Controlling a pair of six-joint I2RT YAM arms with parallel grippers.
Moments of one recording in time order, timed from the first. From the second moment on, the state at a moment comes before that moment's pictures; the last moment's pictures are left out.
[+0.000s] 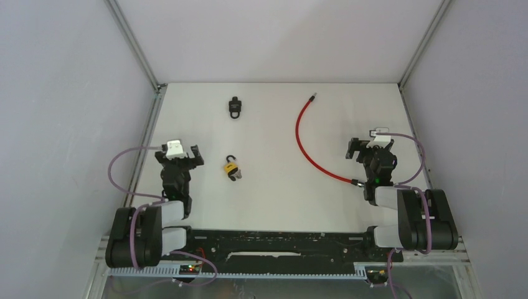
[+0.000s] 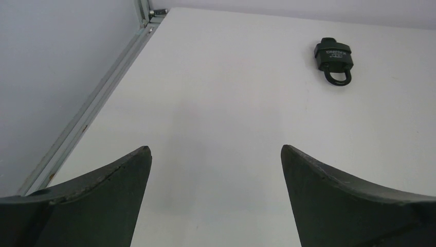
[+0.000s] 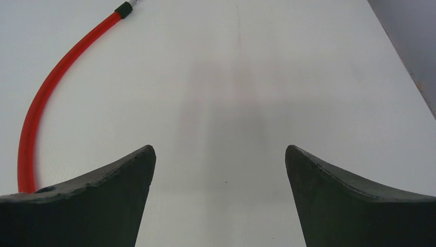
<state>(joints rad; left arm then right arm) 0.07 1.25 0.14 1.08 -0.08 -0.02 -0.01 1.36 0.26 0.94 0.02 0.05</state>
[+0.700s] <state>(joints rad) -0.13 0.61 0.41 -0.11 -0.61 -0.60 -0.01 1.36 0.25 0.94 0.02 0.05</state>
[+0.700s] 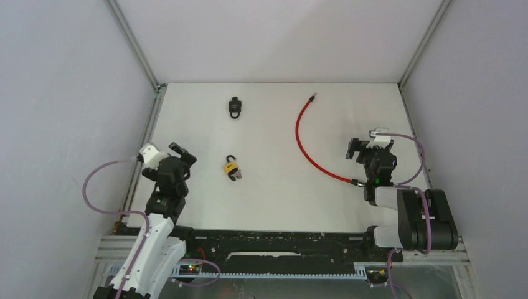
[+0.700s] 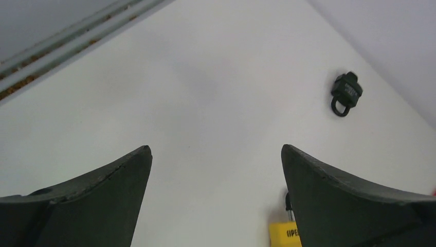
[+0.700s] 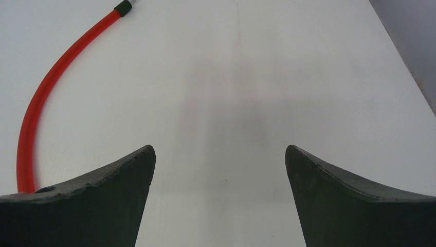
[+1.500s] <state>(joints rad) -0.29 0.96 0.76 -0.47 -0.38 -0.65 0.08 0.77 0.59 0.02 0.21 0.39</state>
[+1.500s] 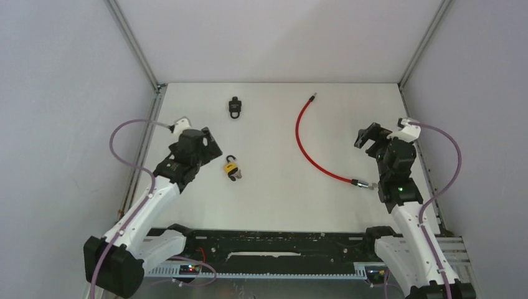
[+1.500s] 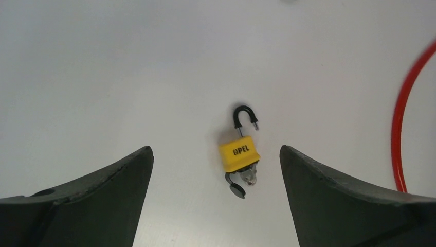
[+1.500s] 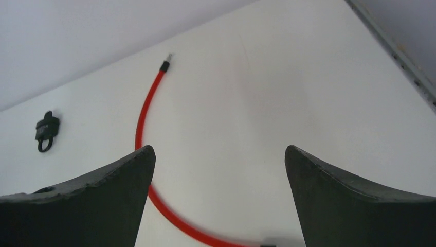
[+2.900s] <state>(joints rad) -0.54 1.56 0.94 -0.56 -0.42 -0.99 -0.01 0.89 0.58 -0.36 0.07 0.46</state>
